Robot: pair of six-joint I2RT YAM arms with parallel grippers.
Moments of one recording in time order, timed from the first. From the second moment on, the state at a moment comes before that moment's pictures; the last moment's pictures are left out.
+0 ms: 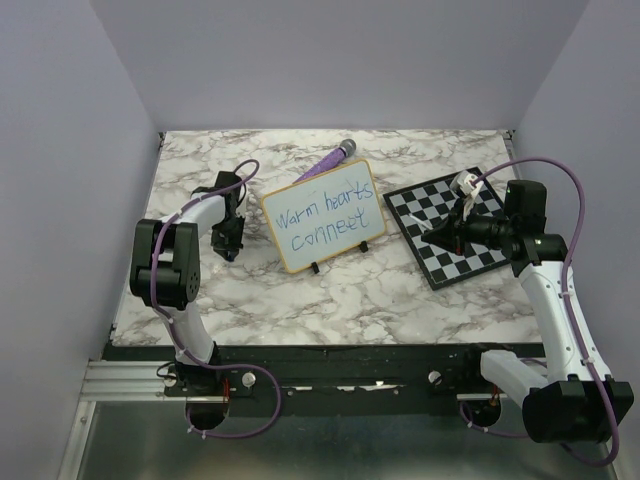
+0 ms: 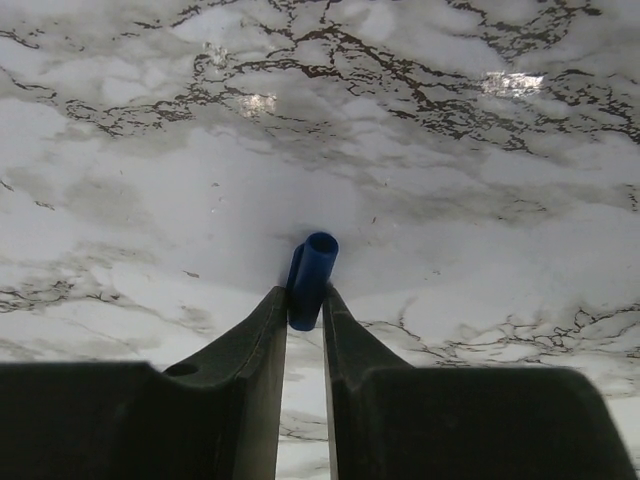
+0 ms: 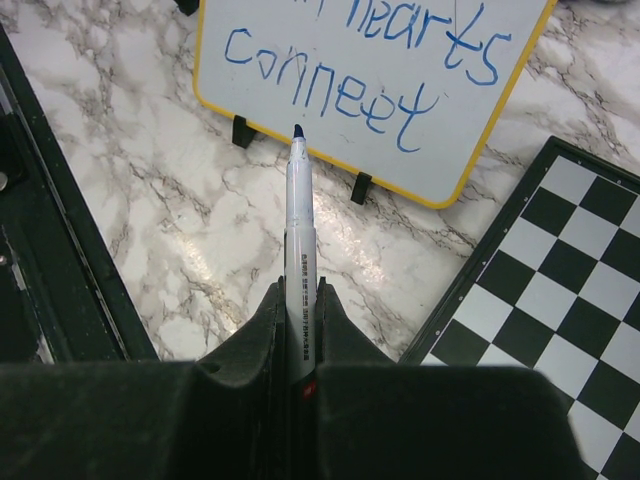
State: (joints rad) left arm -0.10 1.83 1.19 -0.77 -0.07 -0.03; right arm -0.03 1.02 0.97 -0.66 -0.95 -0.47
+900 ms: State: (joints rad) left arm -0.10 1.48 1.04 -0.61 -0.06 0.02; right arm -0.03 1.02 0.97 -0.68 -0.98 -0.47
